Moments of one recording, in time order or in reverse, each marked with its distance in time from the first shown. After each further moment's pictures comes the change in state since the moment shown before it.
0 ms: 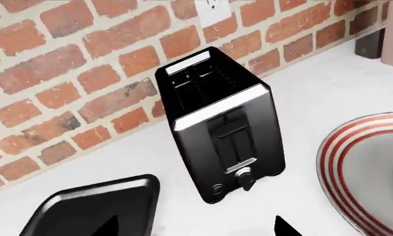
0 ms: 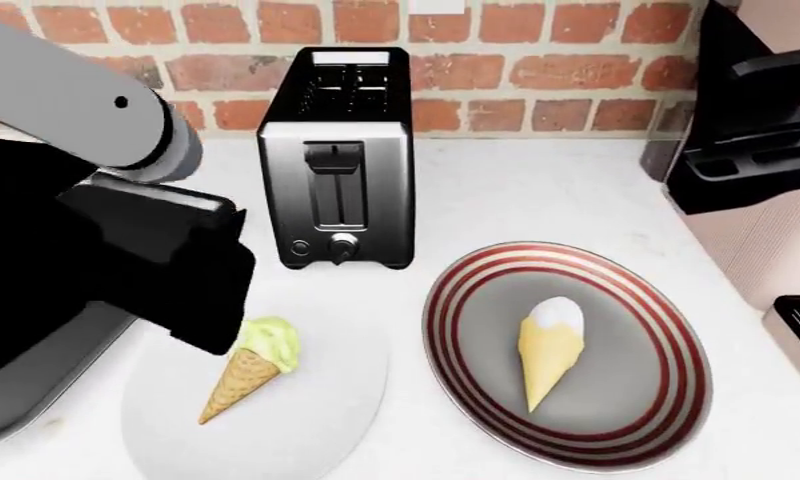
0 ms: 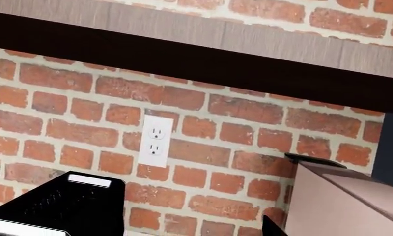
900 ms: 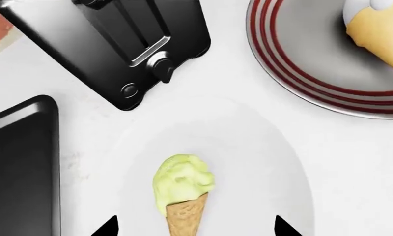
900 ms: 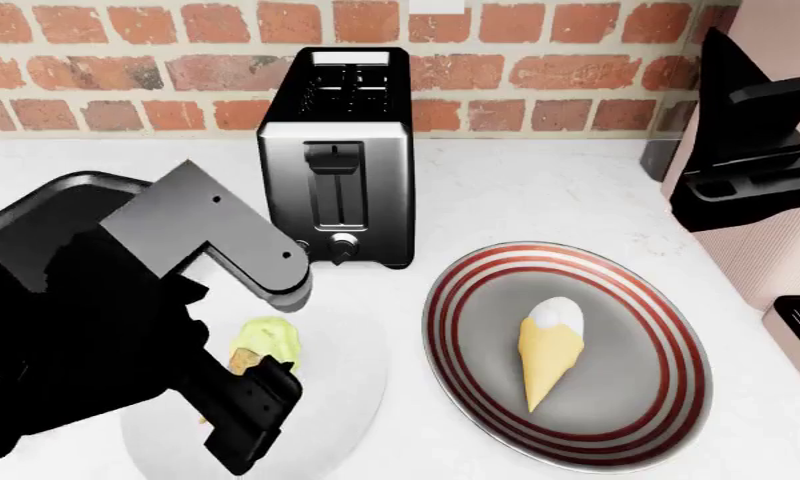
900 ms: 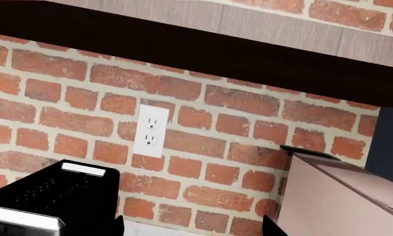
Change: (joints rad) left arm 0.021 0.068 0.309 -0.217 -0.084 -0.209 0.200; right arm -0.037 0.034 0.006 -0.010 -0.010 0.008 -0.019
